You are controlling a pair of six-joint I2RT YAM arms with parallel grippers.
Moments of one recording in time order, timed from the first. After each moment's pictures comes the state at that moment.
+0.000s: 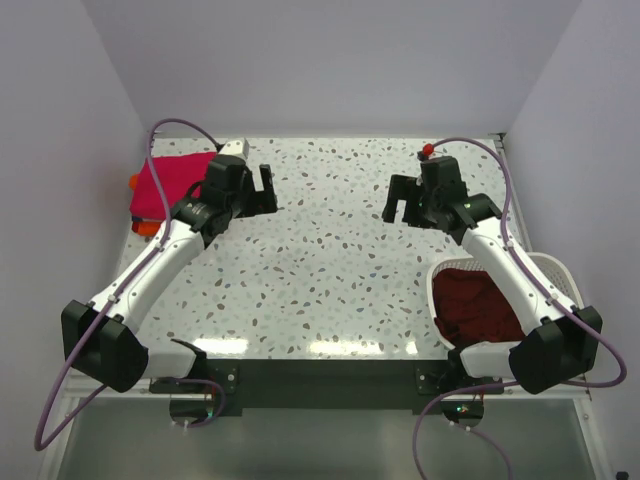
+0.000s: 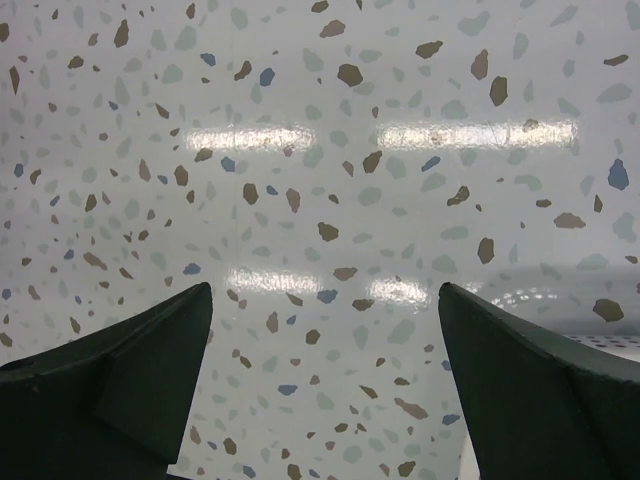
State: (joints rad) left arm -0.41 1.32 1.18 -0.50 -0.18 -0.43; right arm 0.35 1.31 1.22 -0.70 0.06 0.43
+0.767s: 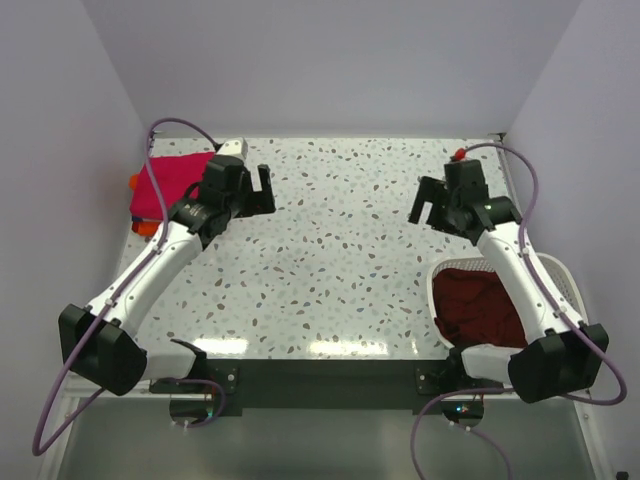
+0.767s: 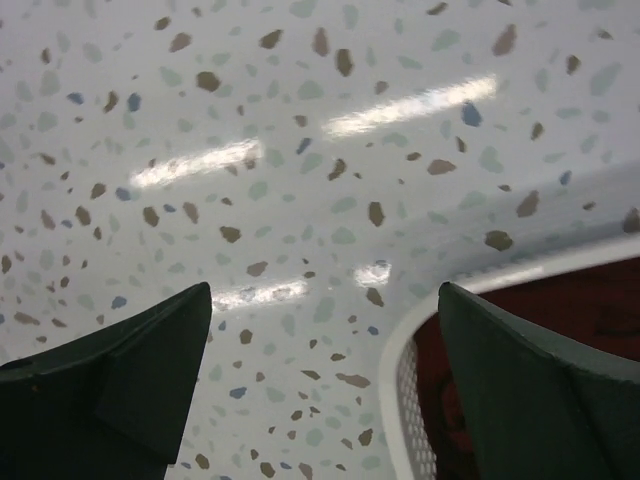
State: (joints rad) left arm -0.41 1.30 1.18 -0.51 -0.20 -0.41; right arm 0.26 1.27 1.22 -0.81 0.16 0.45
